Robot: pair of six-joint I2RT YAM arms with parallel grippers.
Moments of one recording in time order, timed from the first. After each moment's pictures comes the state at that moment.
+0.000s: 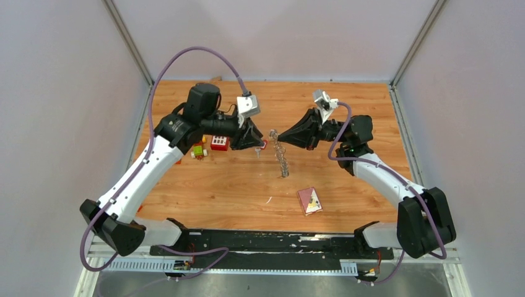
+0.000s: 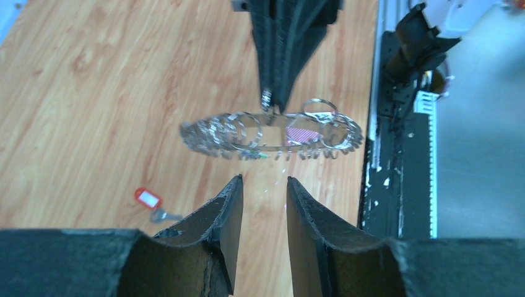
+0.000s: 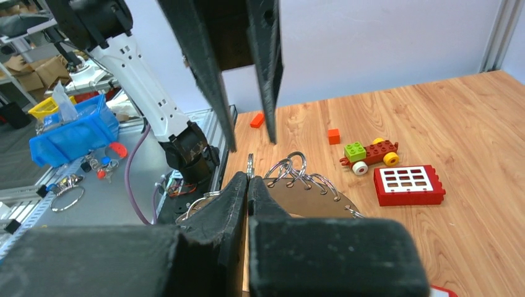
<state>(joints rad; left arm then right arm) -0.58 1.33 1.52 -0.78 0.75 0.36 0.40 1.32 0.82 0.98 -1.13 0.63</state>
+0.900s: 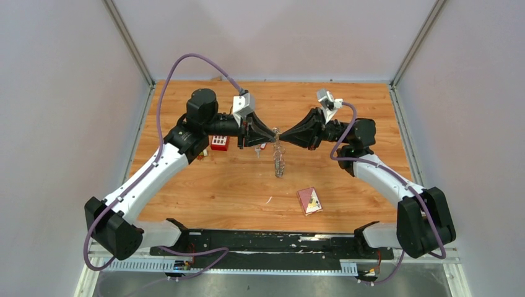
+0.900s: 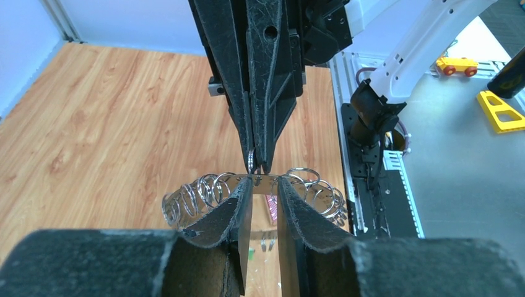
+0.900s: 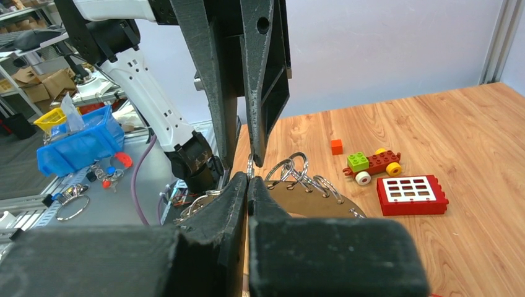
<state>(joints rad) -0.57 1.26 1.21 -0.11 0.99 0.07 0.39 1.32 0.80 1.10 -1.11 0.74</state>
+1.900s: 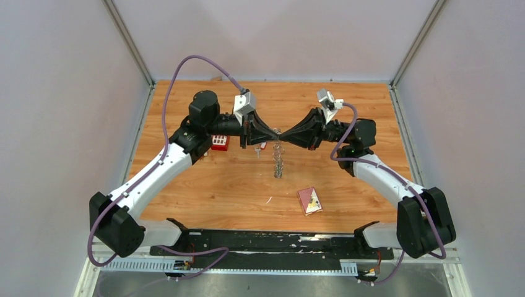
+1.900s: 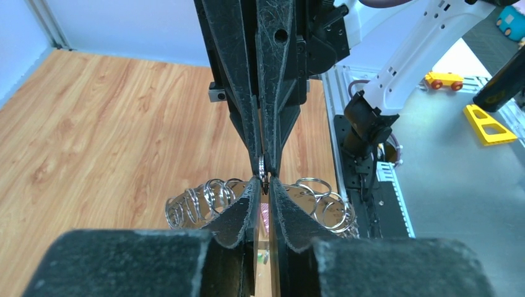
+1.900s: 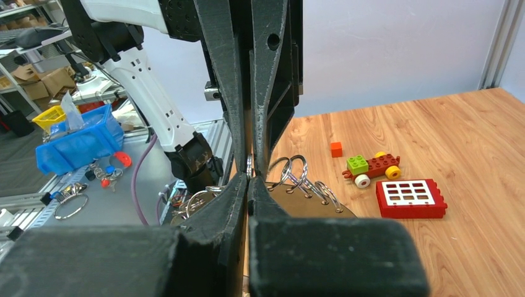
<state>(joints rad) -0.57 1.29 1.16 0.04 1.01 -0.03 0.39 1.32 0.80 1.12 -1.12 0.75</state>
